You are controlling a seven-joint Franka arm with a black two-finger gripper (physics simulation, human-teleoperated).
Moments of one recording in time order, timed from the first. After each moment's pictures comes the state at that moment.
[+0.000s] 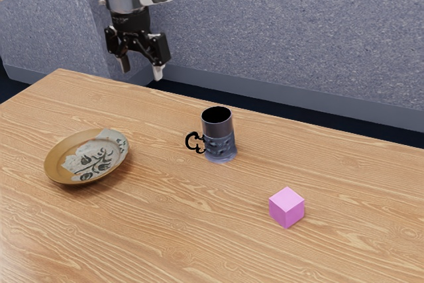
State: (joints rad) arm -0.08 0.07 -0.03 -1.46 0.02 1.52 -0.10
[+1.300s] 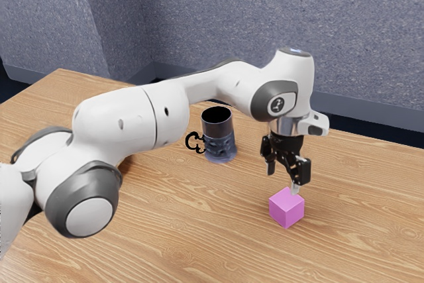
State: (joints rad) arm -0.49 0.88 0.03 -0.95 -0.08 1.66 0.05
